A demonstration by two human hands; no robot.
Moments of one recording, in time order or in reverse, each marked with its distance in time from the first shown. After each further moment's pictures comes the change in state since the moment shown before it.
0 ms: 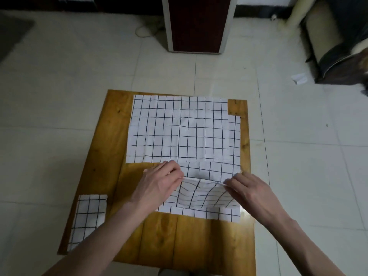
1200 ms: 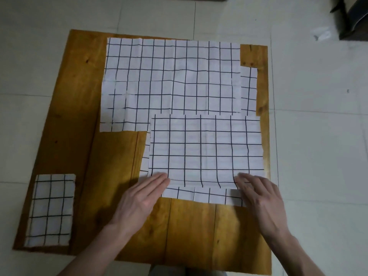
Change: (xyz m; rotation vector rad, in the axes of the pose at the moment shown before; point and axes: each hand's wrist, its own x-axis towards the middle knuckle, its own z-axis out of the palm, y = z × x) left_hand -0.130 -0.043 0.144 0.038 -0.148 -0.068; right_hand -0.121 0.018 0.160 -0.093 -0.098 0.371
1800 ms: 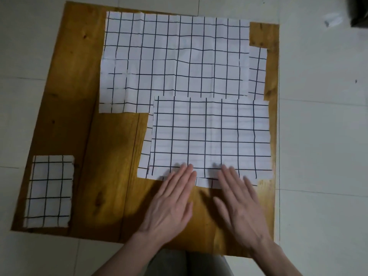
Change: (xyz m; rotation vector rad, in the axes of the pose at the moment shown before) left_hand -0.009 0.077 0.038 0.056 -0.124 -0.114; right_hand -0.024 -0.072 0.008 0.059 -0.116 -0.077
